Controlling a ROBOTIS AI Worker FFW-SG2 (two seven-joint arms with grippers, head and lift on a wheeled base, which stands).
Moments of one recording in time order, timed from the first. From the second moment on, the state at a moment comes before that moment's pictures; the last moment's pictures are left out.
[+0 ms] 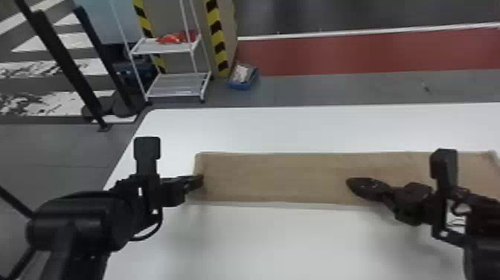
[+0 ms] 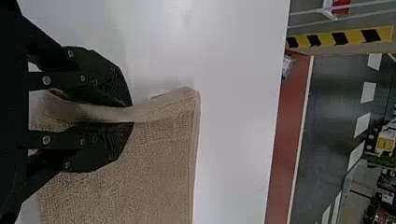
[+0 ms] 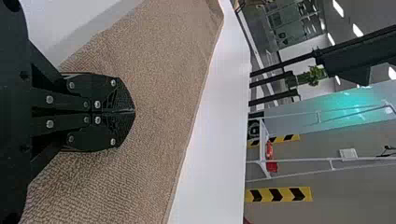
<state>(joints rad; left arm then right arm) 0.00 0.26 0.12 -1.80 0.30 1.00 -0.16 -0.14 -0.02 -0.18 -1.30 0.21 0.28 1.03</state>
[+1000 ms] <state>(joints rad) -0.13 0.02 0.12 -2.02 0.56 1.31 -0.07 -0.14 -0.02 -0.19 -1.29 0.19 0.29 1.03</state>
